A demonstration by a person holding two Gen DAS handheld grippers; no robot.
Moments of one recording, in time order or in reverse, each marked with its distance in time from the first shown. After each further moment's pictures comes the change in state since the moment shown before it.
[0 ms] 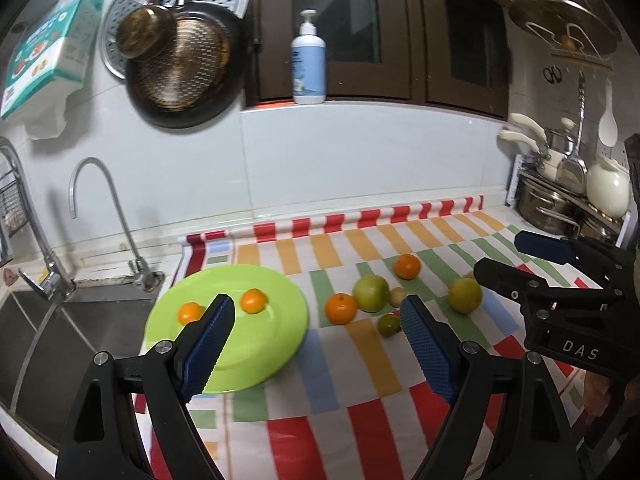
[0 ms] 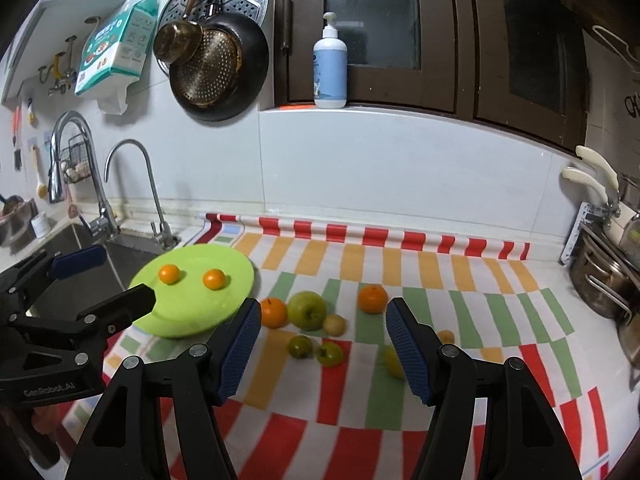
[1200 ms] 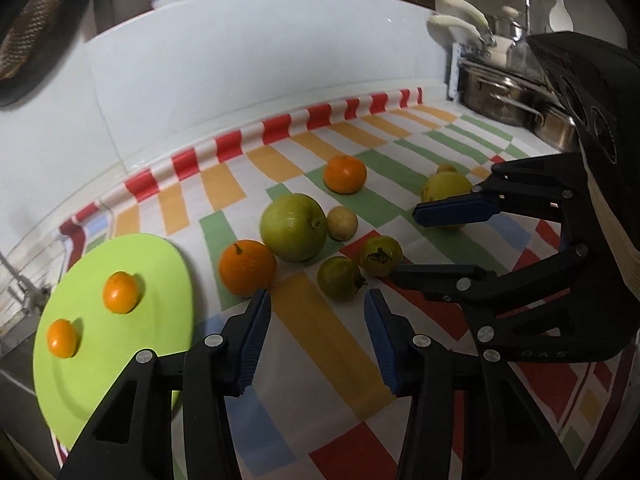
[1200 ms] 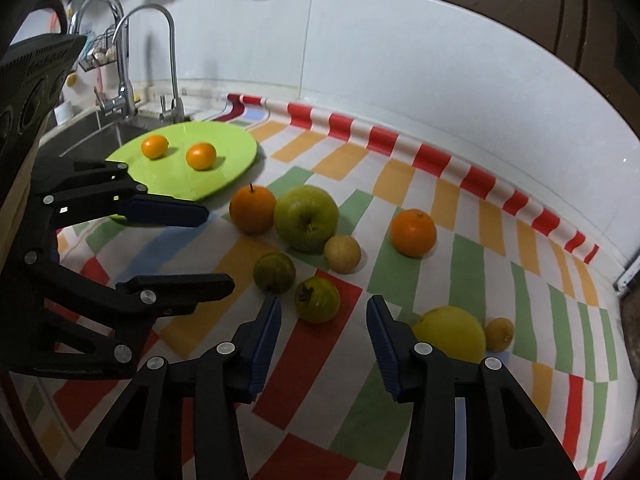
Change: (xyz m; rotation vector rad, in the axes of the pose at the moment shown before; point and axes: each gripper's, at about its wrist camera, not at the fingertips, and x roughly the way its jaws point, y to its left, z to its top) left arm 0.135 -0.047 -0.037 0.251 0.241 -0.260; right arm 0.119 -0.010 -0.049 -0.246 0.263 0.148
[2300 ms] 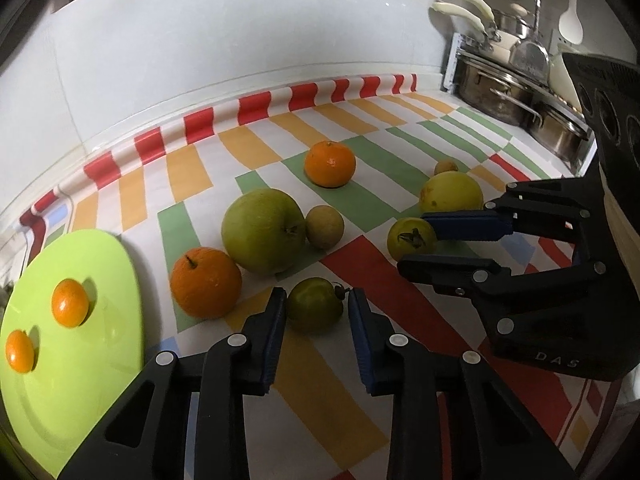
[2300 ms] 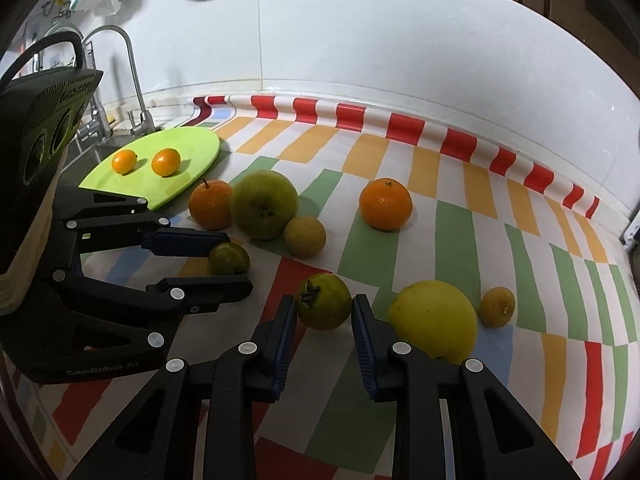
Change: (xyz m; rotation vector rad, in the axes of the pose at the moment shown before) left arm 0.030 0.001 0.014 -0.055 0.060 -0.084; right arm 0.008 -0.026 -0.009 0.143 0.025 0.003
